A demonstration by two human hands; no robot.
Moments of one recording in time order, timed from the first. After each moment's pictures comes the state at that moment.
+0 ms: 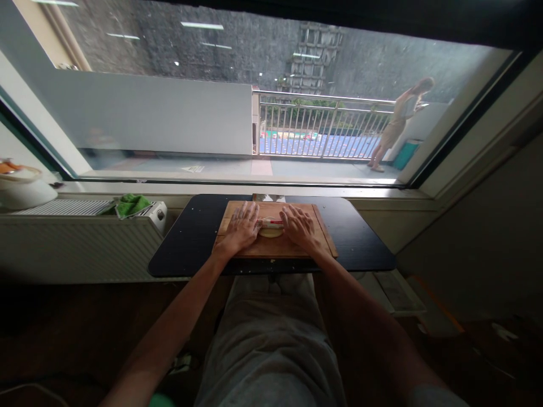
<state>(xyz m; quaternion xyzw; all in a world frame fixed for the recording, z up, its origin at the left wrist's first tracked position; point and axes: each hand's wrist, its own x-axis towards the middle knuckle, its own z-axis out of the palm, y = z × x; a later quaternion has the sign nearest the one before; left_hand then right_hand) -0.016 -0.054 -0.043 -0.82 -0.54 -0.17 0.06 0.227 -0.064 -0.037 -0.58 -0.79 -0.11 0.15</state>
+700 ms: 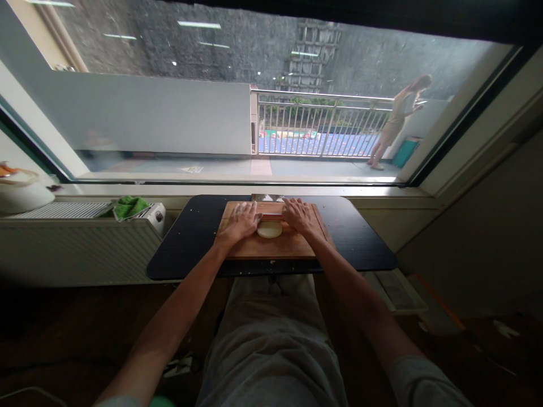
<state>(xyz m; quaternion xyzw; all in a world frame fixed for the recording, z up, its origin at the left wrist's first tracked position) -0.009 -0.023 -0.032 -0.80 -0.58 -0.12 0.04 0.218 -0.006 -0.023 -0.65 -0.74 -0.08 0.15</state>
